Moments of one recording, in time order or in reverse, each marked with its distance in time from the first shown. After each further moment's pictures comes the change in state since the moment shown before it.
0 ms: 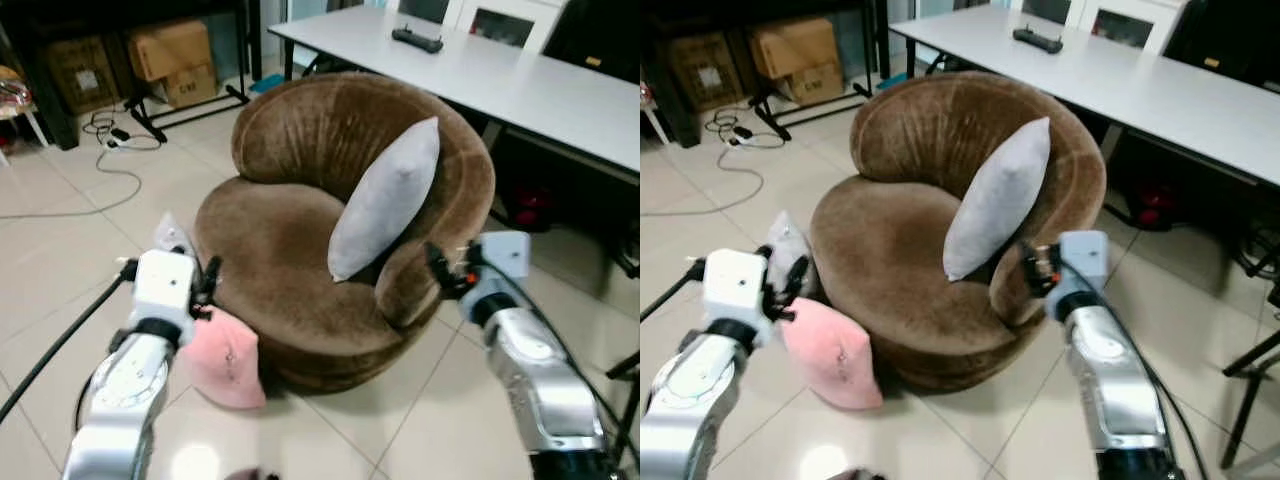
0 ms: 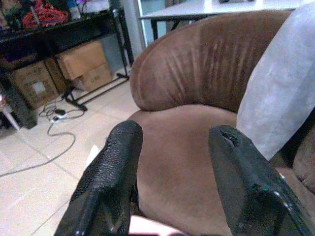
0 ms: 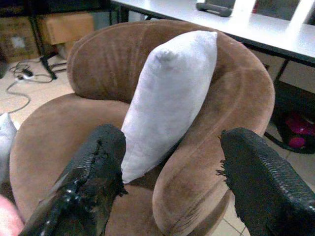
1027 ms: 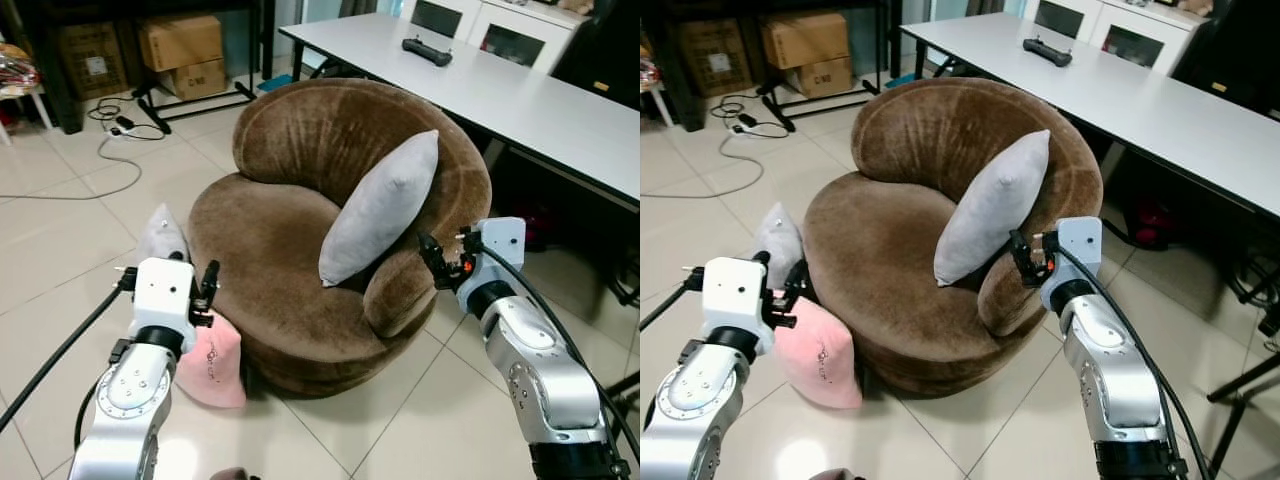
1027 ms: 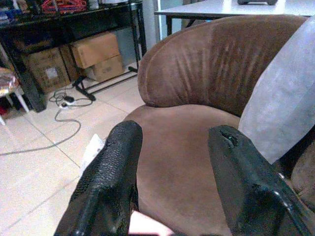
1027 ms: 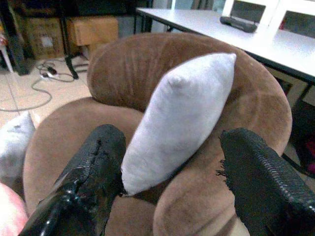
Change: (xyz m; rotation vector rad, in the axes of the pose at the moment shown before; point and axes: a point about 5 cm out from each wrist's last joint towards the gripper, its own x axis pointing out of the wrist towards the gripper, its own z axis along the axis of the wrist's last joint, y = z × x) left arm -0.007 -0.003 -0.003 -0.009 0.008 0.039; right arm 0.004 0.006 0.012 -0.004 -0.004 0.058
